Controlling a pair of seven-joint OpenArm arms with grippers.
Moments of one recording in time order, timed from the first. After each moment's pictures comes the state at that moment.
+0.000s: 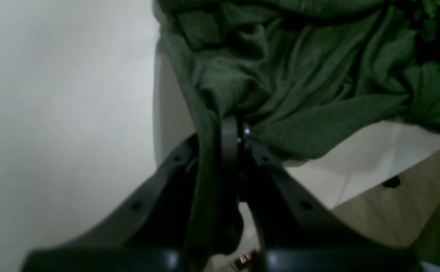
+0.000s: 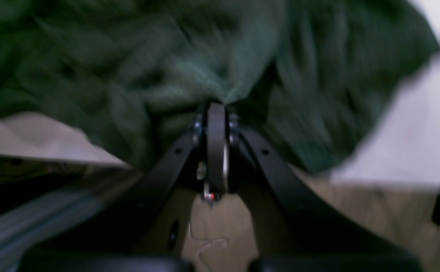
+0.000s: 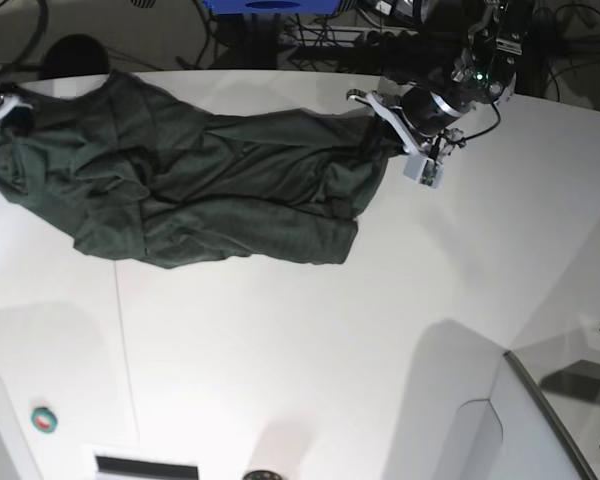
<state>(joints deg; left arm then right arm) 24.2 -19.2 7.5 92.7 -25.9 -16.2 26.5 -19.9 9.2 47.4 90.4 36.4 39.9 -68.9</state>
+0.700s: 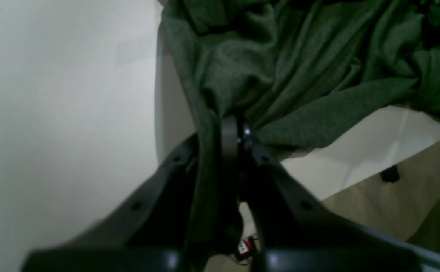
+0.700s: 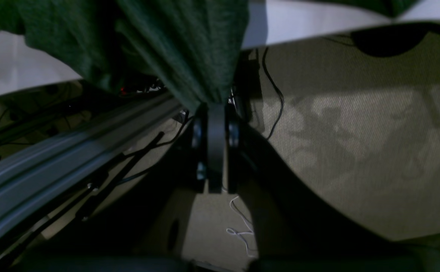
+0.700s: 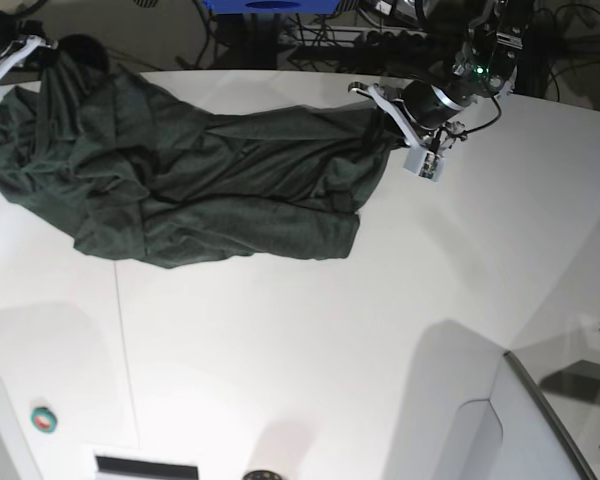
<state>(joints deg) 24.6 -19.3 7.5 92.8 -24.4 -16.2 26.5 -28.3 7.8 46.7 84.6 37.0 39.7 -67.5</state>
